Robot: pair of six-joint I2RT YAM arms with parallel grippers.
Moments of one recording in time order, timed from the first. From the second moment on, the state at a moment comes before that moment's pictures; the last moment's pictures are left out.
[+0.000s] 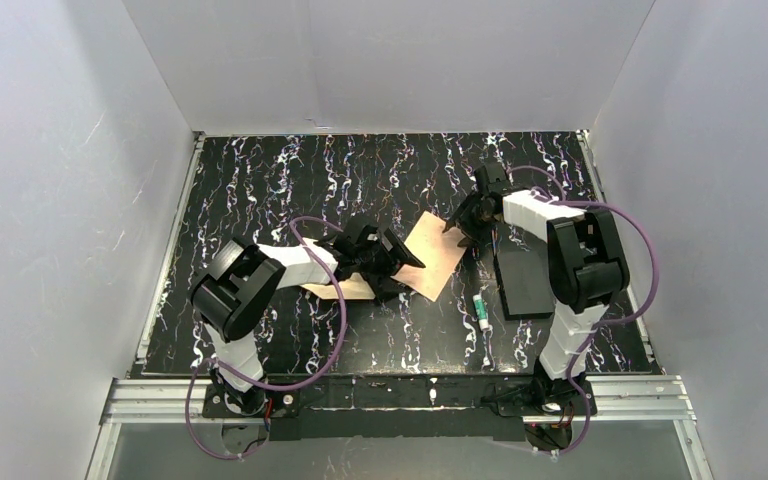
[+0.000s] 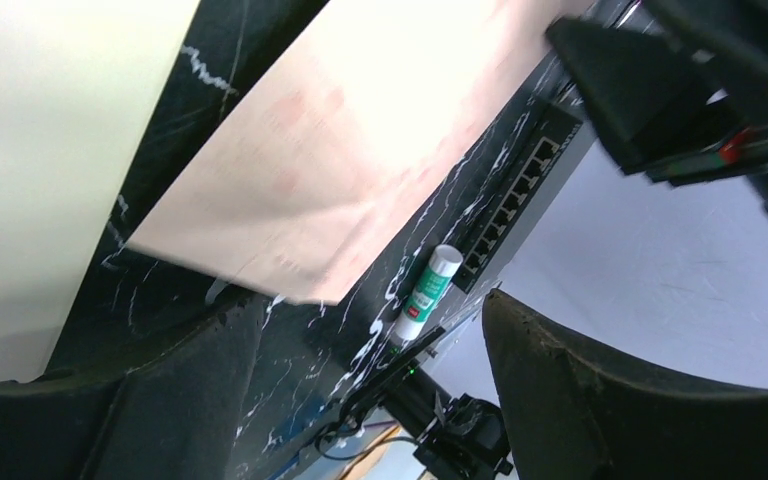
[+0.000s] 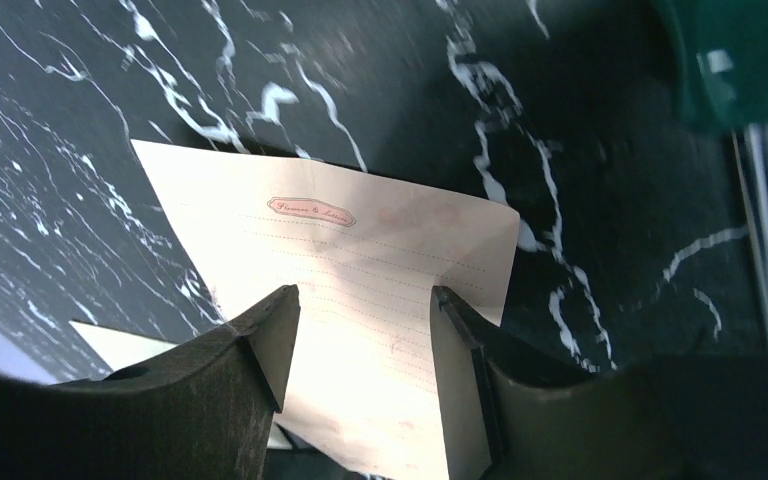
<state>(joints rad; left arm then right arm) -0.69 1.80 0.90 0.06 0.34 -1.35 0.30 1.90 1.23 -0.45 -0.16 0.90</state>
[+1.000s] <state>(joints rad) -0.65 1.75 0.78 0.41 0.25 -1.42 0.28 1.81 1.05 -0.39 -0.32 1.07</state>
